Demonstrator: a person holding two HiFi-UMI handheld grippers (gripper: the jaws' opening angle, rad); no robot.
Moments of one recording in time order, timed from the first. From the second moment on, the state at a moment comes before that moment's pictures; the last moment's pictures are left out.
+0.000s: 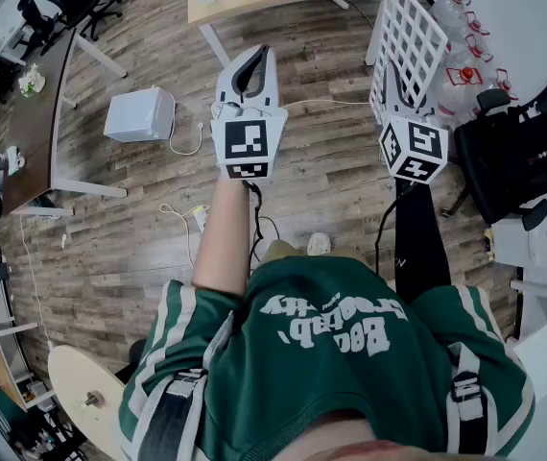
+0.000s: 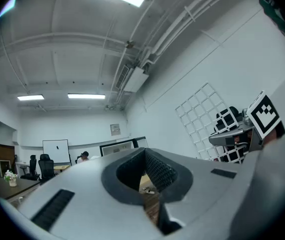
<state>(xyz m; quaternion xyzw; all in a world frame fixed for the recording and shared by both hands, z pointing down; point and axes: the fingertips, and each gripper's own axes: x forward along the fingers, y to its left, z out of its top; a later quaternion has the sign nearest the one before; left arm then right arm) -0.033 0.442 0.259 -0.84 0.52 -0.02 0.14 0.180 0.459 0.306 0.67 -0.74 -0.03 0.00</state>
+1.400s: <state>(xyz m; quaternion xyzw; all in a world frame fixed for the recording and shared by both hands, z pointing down) -0.051 0.332 0.276 -0.83 0.55 -0.02 0.13 0.173 0.364 0.306 0.65 -0.75 -0.12 0.03</state>
